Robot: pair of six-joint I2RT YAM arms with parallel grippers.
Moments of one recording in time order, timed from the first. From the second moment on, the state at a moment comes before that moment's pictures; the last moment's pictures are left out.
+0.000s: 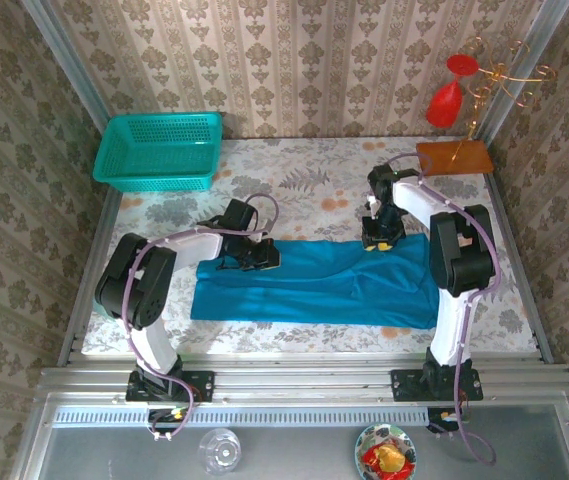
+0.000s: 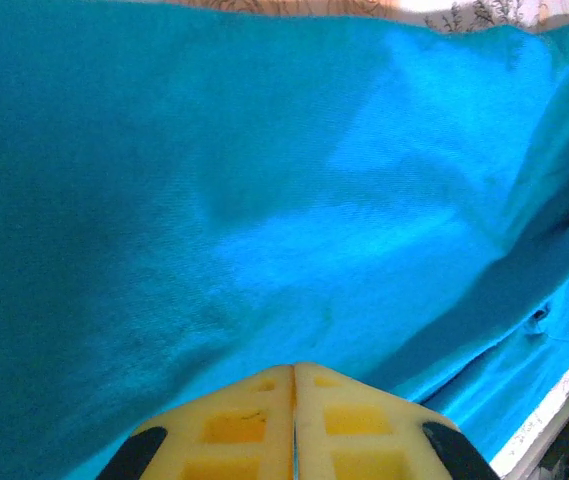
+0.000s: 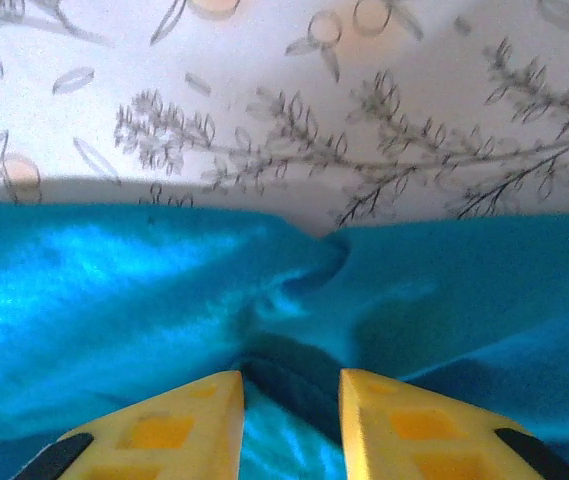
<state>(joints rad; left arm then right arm) -0.52 1.77 0.98 -0.32 0.56 -0.49 0.18 2.00 1.47 -1.07 -0.11 0.17</state>
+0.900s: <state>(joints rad) -0.52 1.80 1.06 -0.34 0.56 -0.48 0.34 1.47 0.92 -1.06 -0.09 0.48</state>
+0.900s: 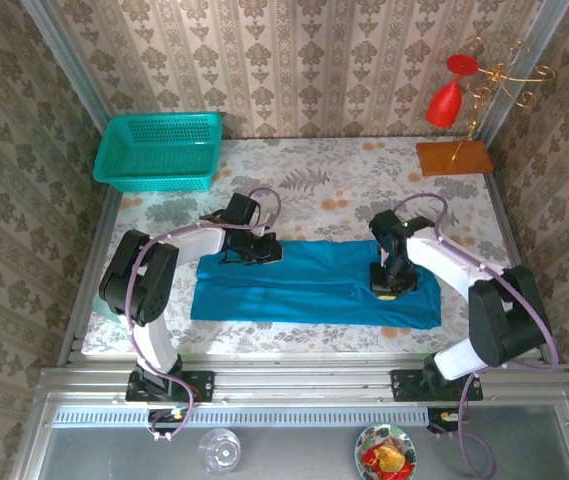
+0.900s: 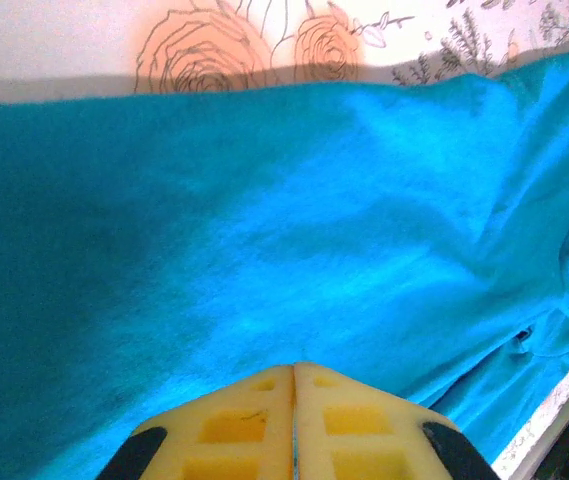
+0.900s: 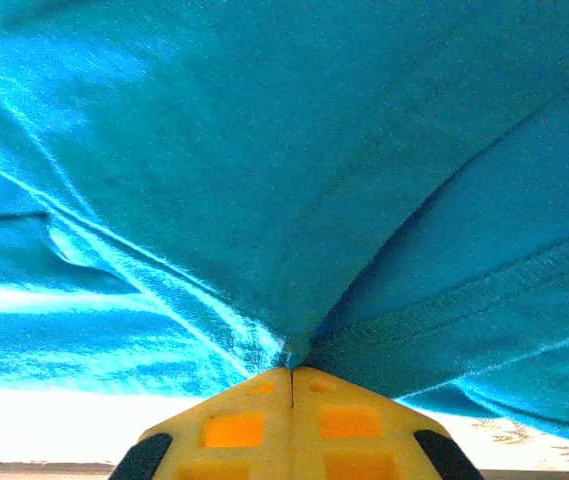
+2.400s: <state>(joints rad) -0.65 1.79 1.16 -0.41 0.54 -0.44 0.01 1.25 0.69 -0.88 0.06 0.84</state>
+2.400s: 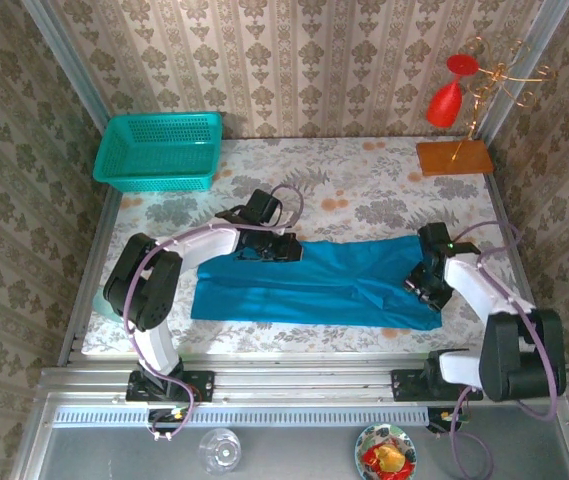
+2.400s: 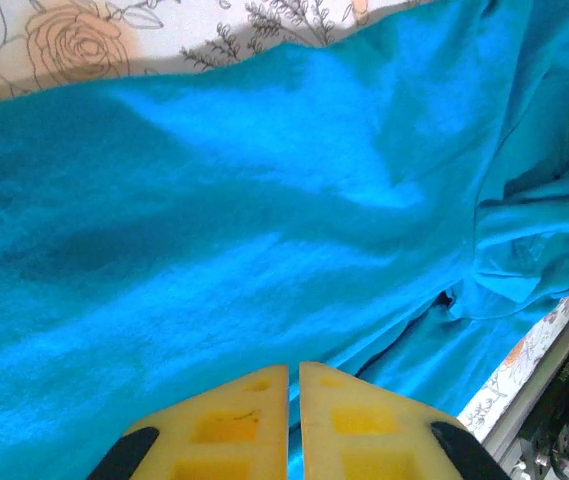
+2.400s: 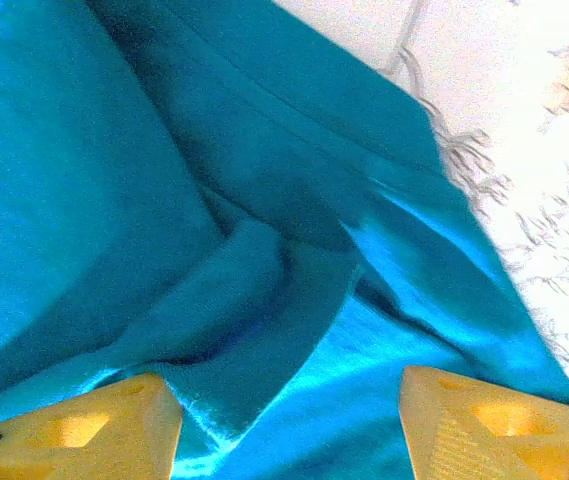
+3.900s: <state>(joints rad) -0.56 1.77 1.09 -0.43 0.52 -0.42 0.41 1.46 0.87 -0.89 -0.17 0.51</state>
